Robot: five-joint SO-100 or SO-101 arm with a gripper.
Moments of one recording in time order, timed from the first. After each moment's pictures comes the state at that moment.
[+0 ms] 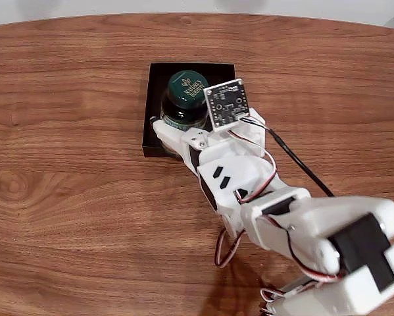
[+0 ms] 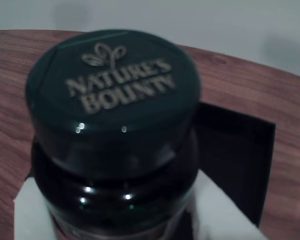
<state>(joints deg) -22.7 95.3 153.2 -50.3 180.6</state>
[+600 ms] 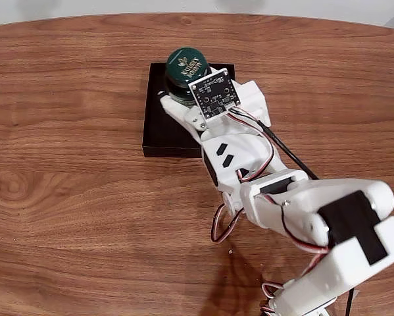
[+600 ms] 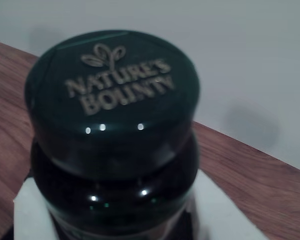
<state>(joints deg) -18.5 88.2 145.4 -57.6 195.2</state>
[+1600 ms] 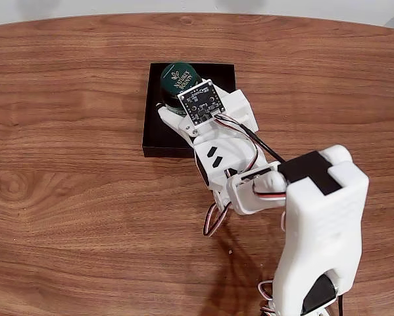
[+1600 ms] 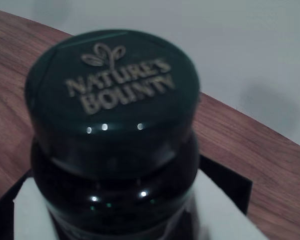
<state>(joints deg) -19.0 66.6 133.8 -64.0 196.3</state>
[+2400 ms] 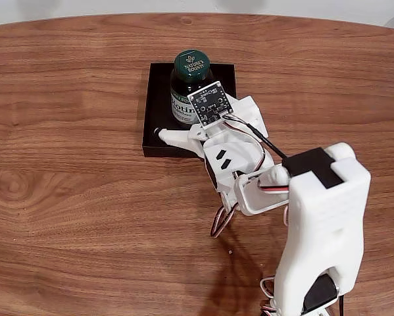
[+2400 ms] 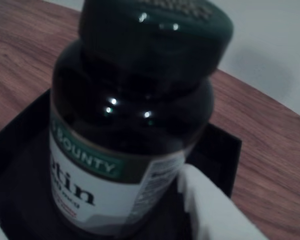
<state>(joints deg) -16.6 65.7 135.7 -61.9 196.6</state>
